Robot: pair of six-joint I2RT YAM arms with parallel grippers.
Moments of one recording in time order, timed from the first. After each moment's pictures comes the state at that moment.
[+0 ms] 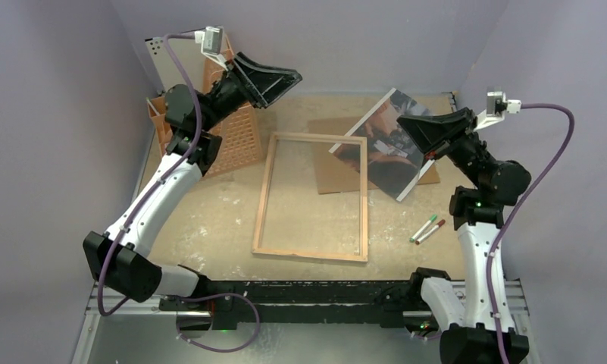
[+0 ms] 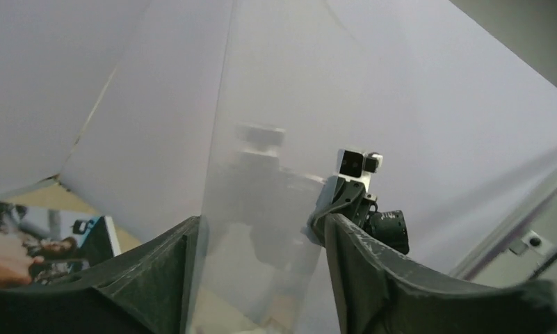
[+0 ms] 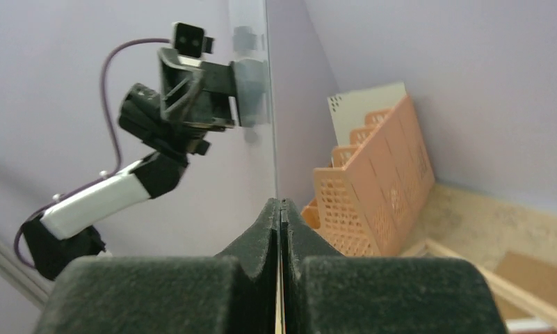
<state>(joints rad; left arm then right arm) -0.40 1.38 1.40 0.62 0.63 -1.09 -0.16 0.86 0.93 0.69 -0.92 1.12</state>
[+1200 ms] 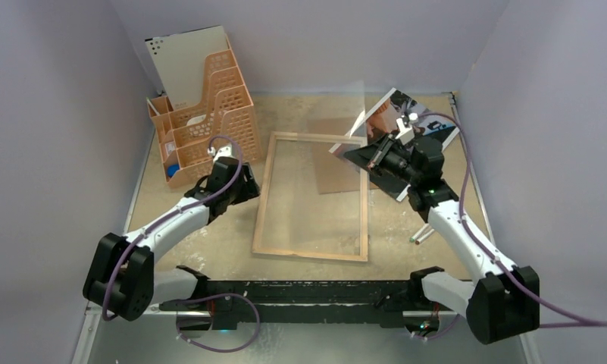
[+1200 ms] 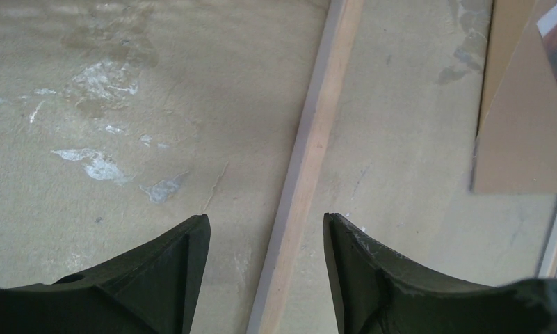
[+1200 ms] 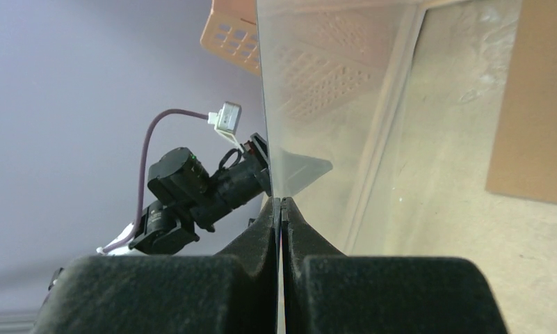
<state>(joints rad) -0.40 1.24 0.67 -0.20 -0.15 -0.65 0.20 1.06 0.75 0.16 -0.62 1.05</state>
